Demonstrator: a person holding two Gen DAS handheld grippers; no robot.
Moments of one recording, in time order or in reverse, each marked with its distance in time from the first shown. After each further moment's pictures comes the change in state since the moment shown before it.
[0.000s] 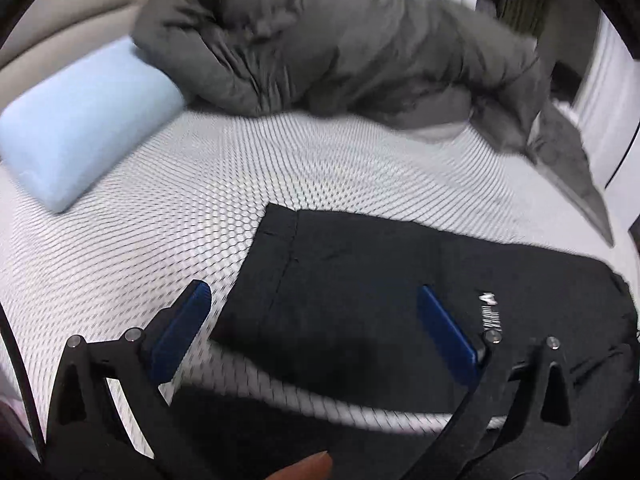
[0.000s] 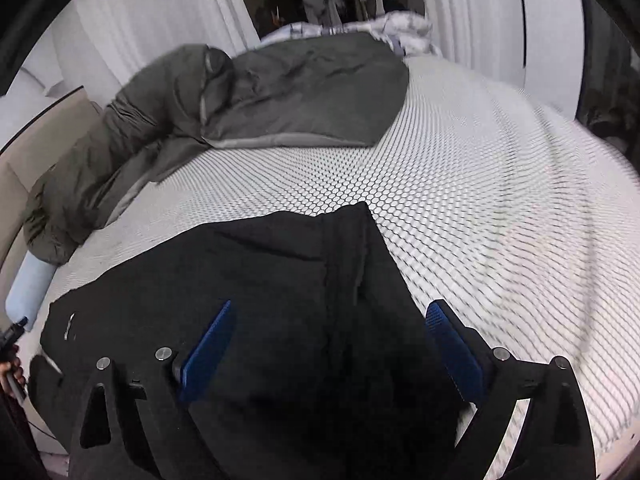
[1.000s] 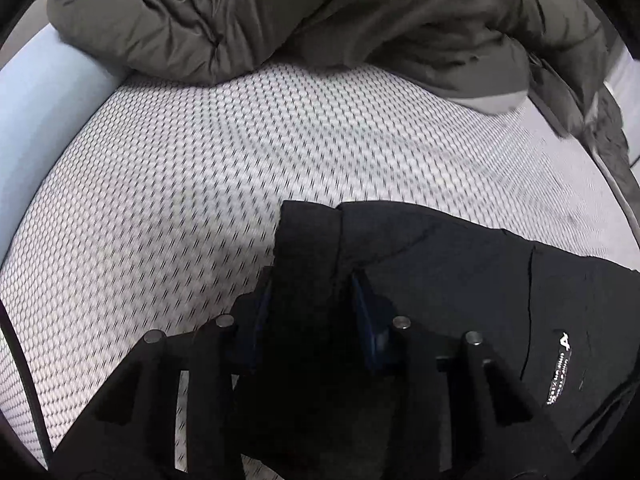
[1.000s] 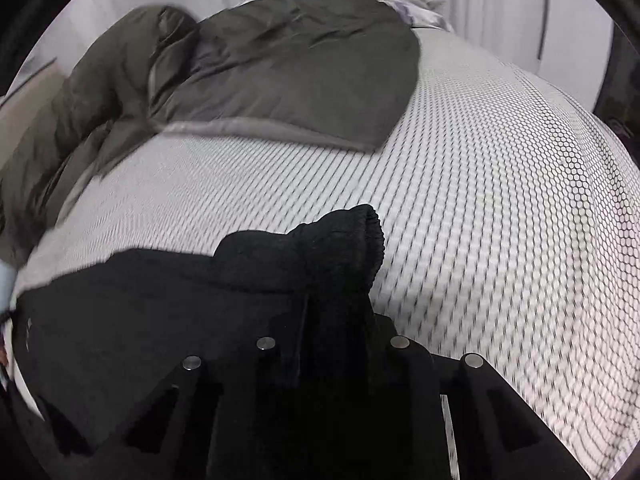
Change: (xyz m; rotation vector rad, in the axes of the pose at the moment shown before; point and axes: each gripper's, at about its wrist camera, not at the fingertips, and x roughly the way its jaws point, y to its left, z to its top) left arm 0.187 -0.042 0.118 0.004 0.203 0.045; right arm 0.151 0.001 0.097 -0.035 0.073 -0.086
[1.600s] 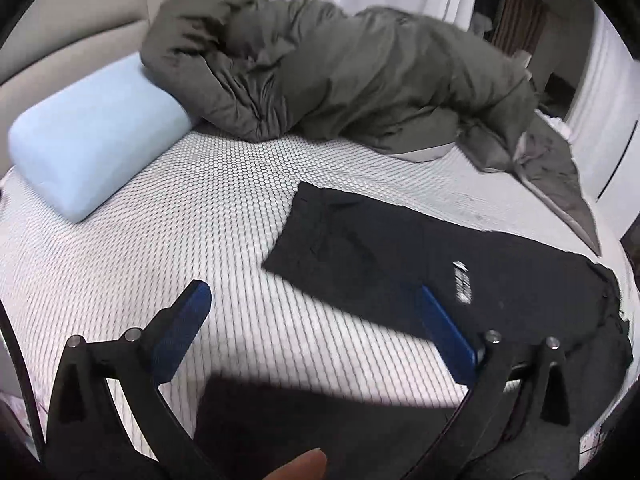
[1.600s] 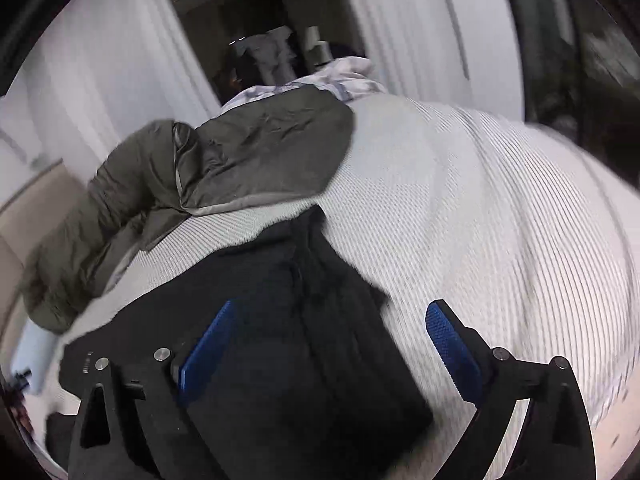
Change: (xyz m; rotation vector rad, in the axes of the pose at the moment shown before) left arm -0.199 0.030 -0.170 -0.031 -0.312 -0.084; right arm -0.204 -0.055 -0.168 0.256 -0.300 0.038
